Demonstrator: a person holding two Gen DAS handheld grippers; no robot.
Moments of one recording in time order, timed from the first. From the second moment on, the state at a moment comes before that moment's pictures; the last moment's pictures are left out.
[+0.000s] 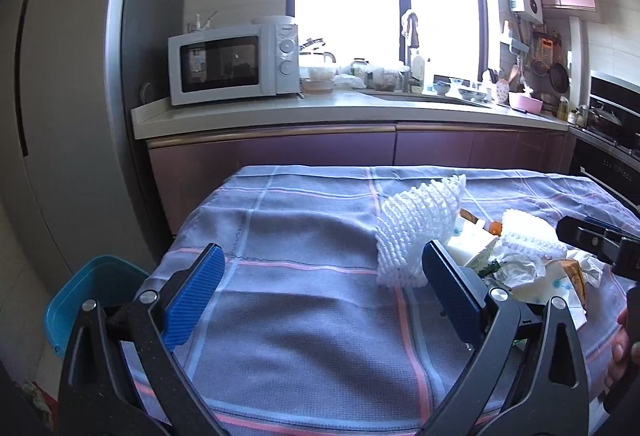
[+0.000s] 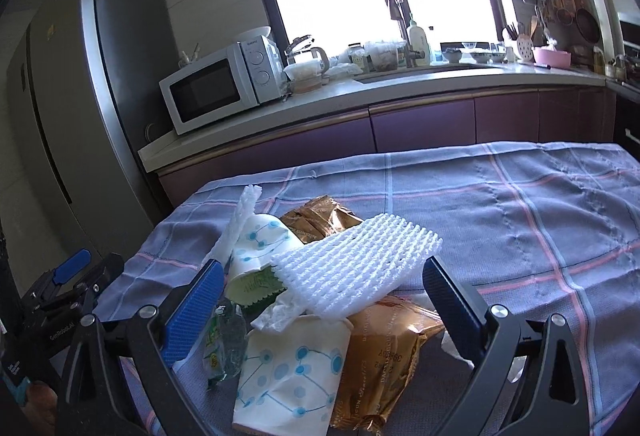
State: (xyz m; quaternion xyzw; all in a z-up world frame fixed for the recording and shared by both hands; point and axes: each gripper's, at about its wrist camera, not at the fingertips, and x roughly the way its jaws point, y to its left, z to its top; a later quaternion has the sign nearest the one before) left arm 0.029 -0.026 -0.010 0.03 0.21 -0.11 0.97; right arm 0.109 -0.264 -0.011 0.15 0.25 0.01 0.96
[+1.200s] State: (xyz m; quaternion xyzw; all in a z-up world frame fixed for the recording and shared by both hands) left arm 0.100 -0.014 -0.031 -0.01 0.33 -0.23 0.92; right arm 0.136 -0.280 0.013 0.25 0.26 0.14 0.92
